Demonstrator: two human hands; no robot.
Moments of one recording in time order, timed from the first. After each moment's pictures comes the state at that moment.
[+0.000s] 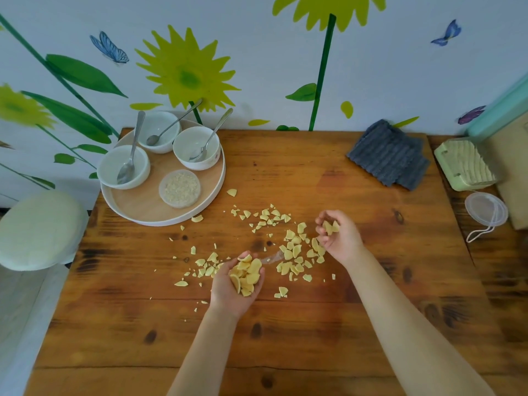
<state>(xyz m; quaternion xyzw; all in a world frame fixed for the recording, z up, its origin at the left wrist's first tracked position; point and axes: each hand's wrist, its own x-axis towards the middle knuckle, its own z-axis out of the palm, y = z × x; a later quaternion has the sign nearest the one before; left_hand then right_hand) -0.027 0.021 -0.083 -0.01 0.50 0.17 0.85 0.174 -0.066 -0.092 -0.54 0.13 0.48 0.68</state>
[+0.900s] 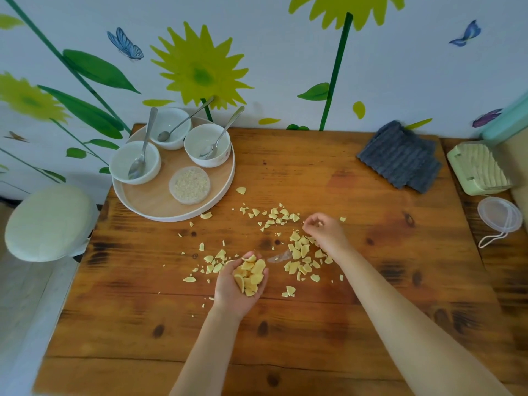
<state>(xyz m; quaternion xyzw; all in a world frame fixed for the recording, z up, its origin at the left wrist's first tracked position) -0.036 0.025 -0.085 -0.01 0.50 0.17 0.85 0.157 -0.043 -0.104 -0.82 -0.19 0.39 0.36</state>
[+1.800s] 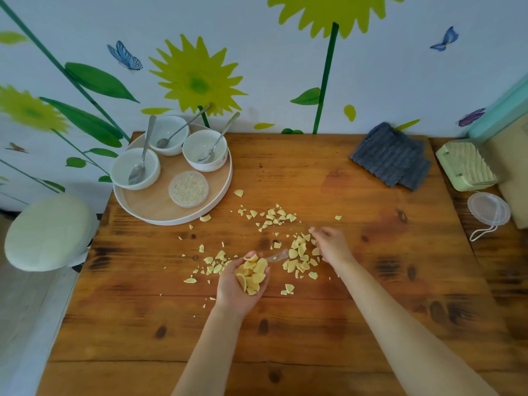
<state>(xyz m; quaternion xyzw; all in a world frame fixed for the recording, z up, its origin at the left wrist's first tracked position) -0.035 0.020 -0.075 0.01 0.50 0.17 0.85 0.142 -0.069 -0.105 -0.82 -0.10 0.40 0.40</state>
